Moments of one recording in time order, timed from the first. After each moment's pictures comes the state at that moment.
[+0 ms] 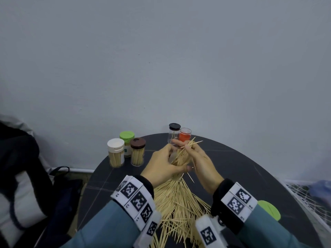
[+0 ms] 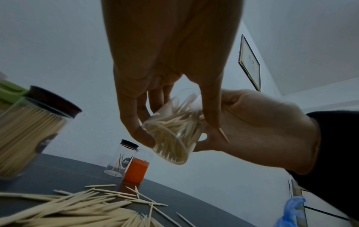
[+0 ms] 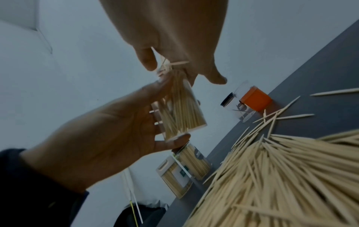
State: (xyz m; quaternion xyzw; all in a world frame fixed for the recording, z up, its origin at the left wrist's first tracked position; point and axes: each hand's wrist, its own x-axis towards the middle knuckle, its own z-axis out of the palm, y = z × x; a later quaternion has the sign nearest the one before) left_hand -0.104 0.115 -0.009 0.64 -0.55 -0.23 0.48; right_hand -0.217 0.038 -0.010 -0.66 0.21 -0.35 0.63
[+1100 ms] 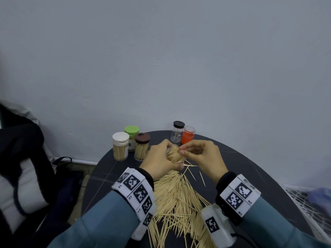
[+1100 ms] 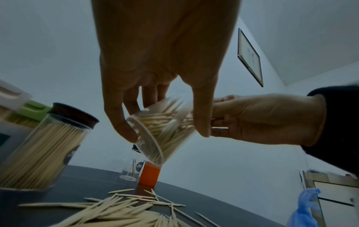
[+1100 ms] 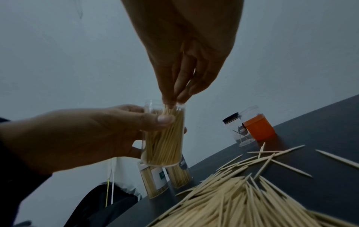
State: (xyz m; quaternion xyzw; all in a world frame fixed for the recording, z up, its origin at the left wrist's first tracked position) left_hand -0.090 0.114 -0.014 0.71 -0.52 -0.18 0.44; right_hand -0.218 0.025 0.001 -0.83 0.25 -0.35 0.35
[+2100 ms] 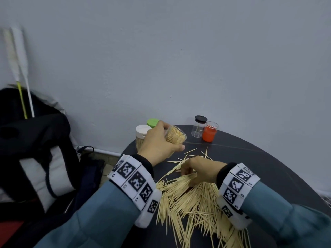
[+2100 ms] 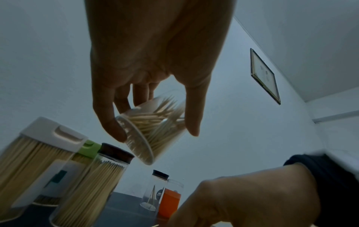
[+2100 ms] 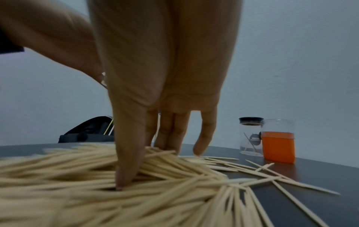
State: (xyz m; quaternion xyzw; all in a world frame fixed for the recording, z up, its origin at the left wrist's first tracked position) left_hand -0.050 0.153 0.012 0.75 -0.43 -0.16 0.48; right_hand -0.163 0.028 -0.021 -0.97 0.14 0.16 0.10
